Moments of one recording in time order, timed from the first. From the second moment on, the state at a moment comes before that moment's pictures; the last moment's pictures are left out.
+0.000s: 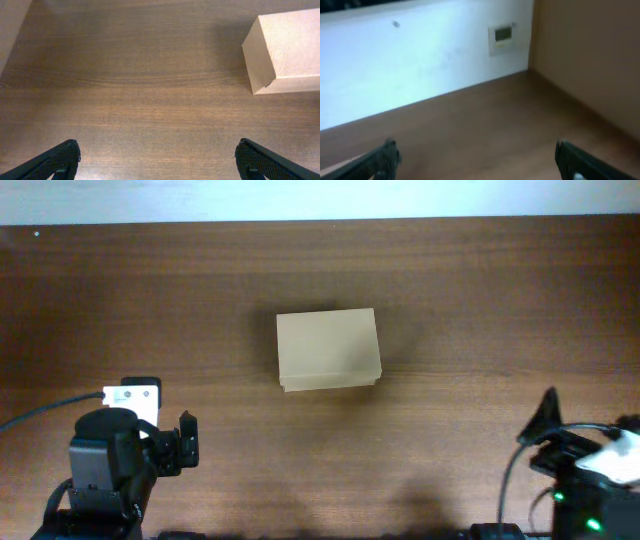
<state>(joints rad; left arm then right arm) -0.08 0.70 1.09 -1.15 -0.20 0.00 -0.03 0.31 0.85 -0.73 0.33 0.18</state>
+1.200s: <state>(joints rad) -0.08 0.70 1.09 -1.15 -0.20 0.00 -0.05 0.08 0.14 -0.45 0.33 0.21</state>
